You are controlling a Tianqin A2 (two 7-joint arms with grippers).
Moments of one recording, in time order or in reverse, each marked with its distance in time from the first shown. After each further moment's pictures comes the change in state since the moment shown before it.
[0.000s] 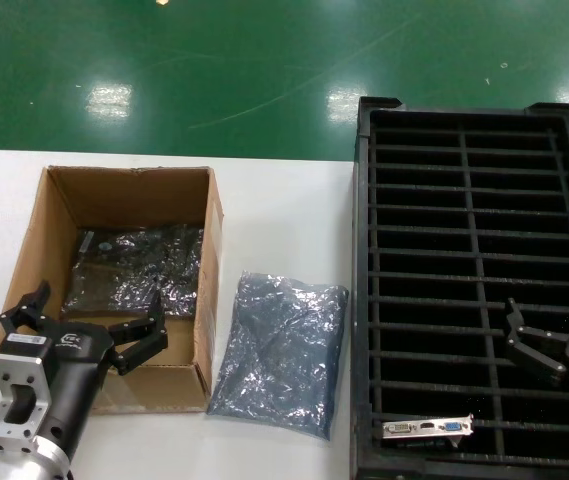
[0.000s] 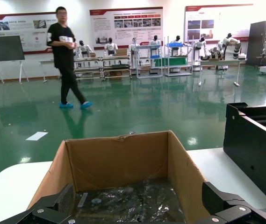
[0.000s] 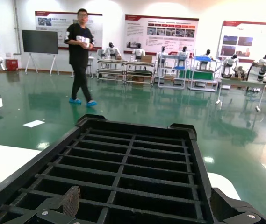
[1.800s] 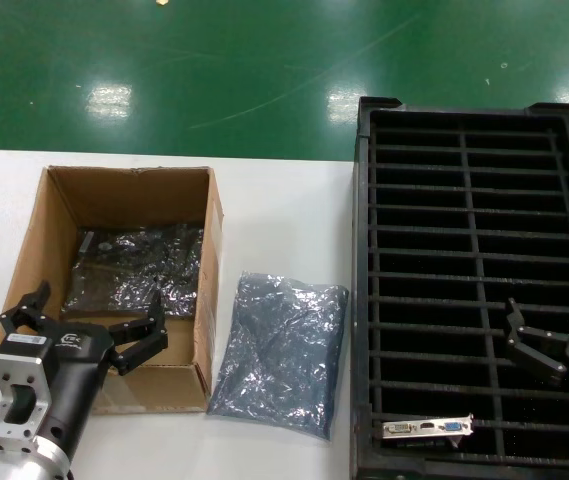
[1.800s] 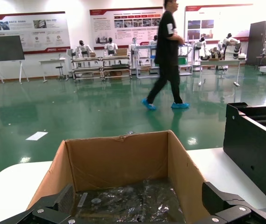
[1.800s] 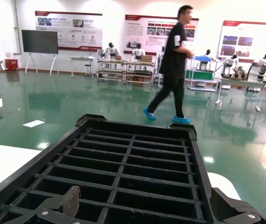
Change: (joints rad) left arm 0.000 0.001 -0.001 0.000 0.000 0.000 0.000; right arm -0.001 0.000 0.000 0.000 0.000 0.001 0.000
